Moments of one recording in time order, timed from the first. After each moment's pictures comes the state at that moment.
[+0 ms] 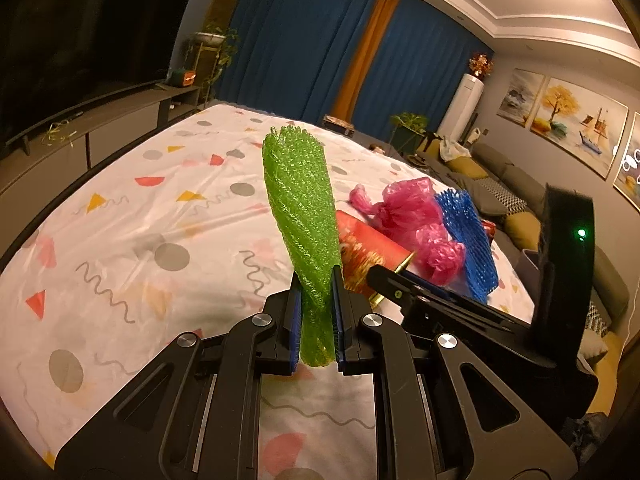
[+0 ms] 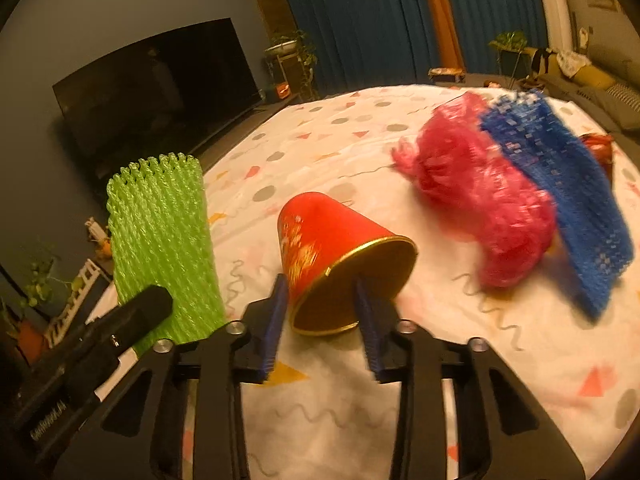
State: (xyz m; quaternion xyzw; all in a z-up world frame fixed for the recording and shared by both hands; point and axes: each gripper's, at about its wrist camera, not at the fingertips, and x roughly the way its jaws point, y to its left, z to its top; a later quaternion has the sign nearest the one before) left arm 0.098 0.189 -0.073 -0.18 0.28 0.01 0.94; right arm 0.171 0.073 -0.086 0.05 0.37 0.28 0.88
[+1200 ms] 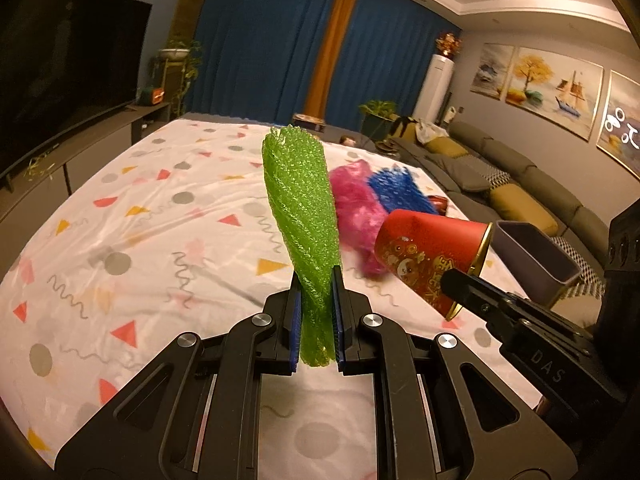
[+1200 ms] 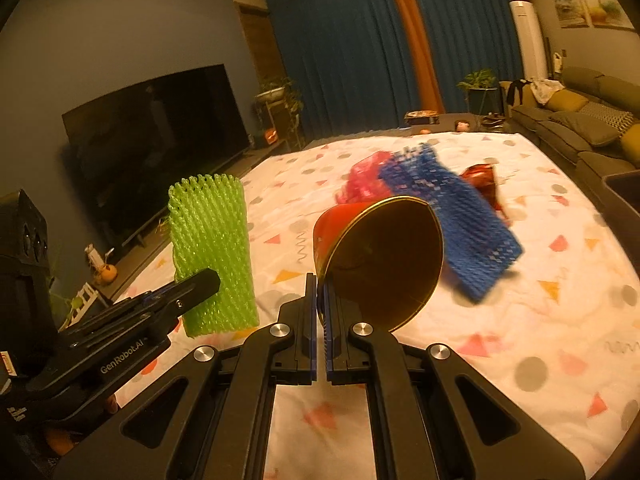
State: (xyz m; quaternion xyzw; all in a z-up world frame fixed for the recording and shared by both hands) left arm 0.096 0.114 -0.055 -0.12 0.28 -0.04 0.95; right arm 0.099 -0.038 -0.043 0.07 0.29 0.25 0.92
